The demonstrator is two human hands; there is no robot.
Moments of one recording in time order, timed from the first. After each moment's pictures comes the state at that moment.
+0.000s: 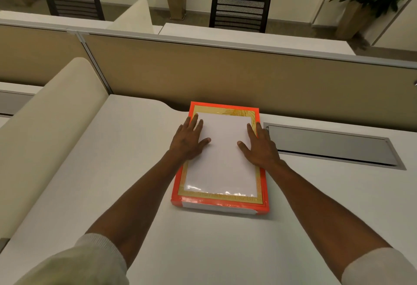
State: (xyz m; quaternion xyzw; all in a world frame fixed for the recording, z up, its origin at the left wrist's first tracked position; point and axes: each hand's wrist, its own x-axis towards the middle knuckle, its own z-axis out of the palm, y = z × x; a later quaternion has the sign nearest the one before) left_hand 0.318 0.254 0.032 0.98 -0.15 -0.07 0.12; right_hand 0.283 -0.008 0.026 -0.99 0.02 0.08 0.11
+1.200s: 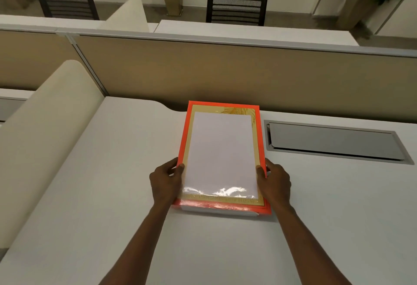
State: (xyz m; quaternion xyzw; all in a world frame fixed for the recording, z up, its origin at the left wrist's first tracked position) left_hand 0.209 0.285 0.001 0.84 0.17 0.05 0.51; right_hand 0.189 -0.007 0.001 -0.92 0.21 -0.04 0.33
